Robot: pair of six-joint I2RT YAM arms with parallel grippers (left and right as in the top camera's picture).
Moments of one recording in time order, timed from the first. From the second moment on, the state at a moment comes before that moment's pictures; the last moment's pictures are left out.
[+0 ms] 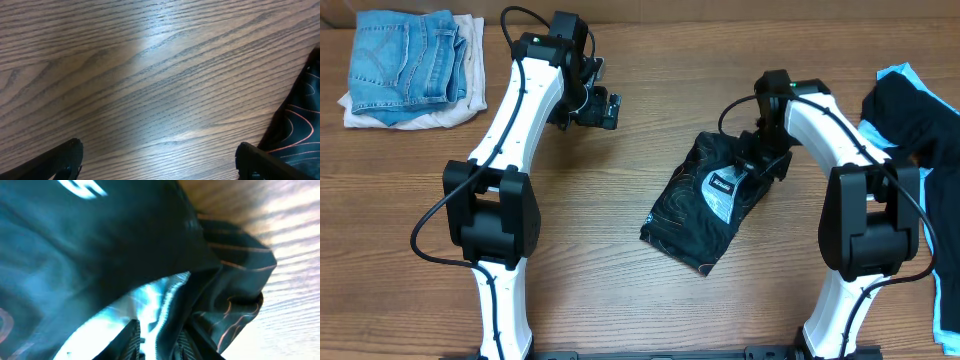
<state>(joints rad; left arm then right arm) -0.22 2.23 2.04 -1.21 0.17 -0.05 0.11 2.07 1.52 -1.12 -0.19 0.53</state>
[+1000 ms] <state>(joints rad) -0.22 2.23 2.04 -1.21 0.17 -0.05 0.11 2.07 1.60 -1.43 -0.09 0.61</state>
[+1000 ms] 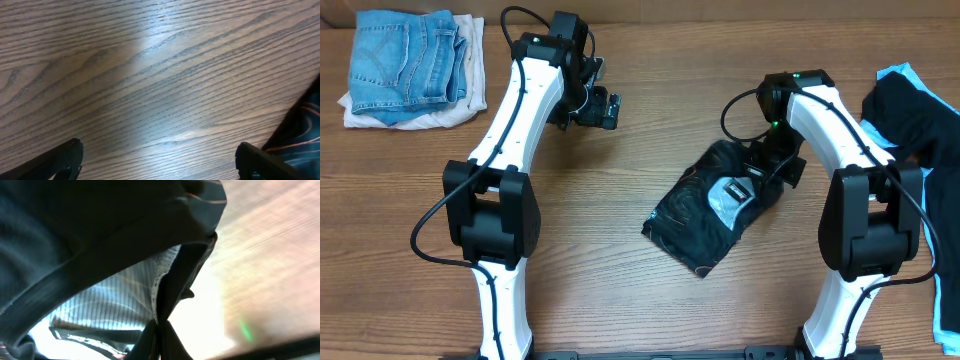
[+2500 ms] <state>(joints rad) -0.22 2.28 2.04 -1.14 0.30 0.03 0.11 2.02 1.28 -1.16 -0.15 0.69</state>
